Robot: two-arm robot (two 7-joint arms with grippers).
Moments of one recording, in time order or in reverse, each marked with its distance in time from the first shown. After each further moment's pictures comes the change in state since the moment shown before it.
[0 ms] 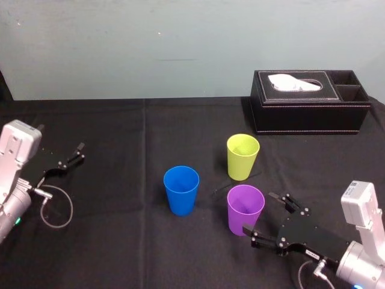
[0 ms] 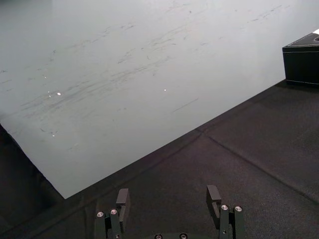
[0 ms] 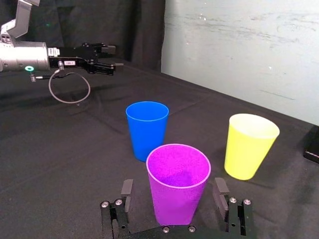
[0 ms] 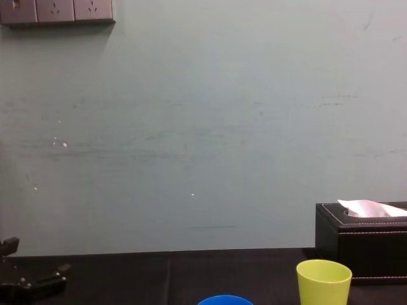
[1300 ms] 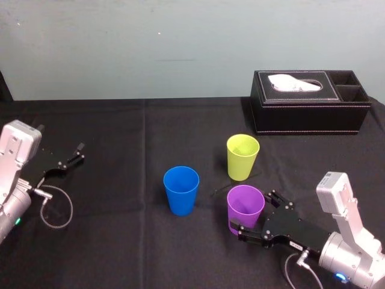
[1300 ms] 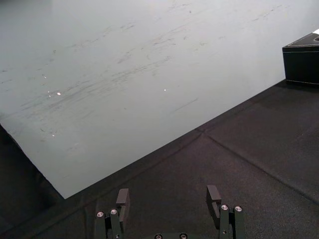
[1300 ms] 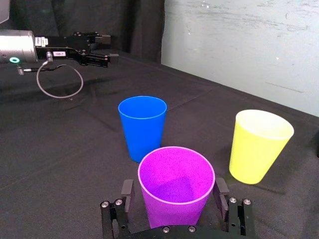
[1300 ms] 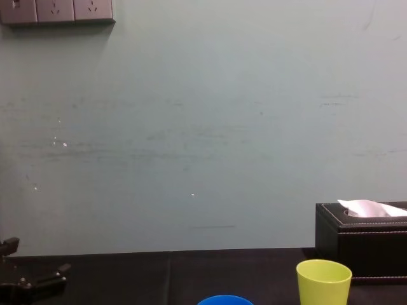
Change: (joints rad) left arm 0.000 0.000 0.000 0.000 0.000 0.000 0.000; right arm 0.102 -0.045 -0.062 0.081 -0.030 0.046 -0.006
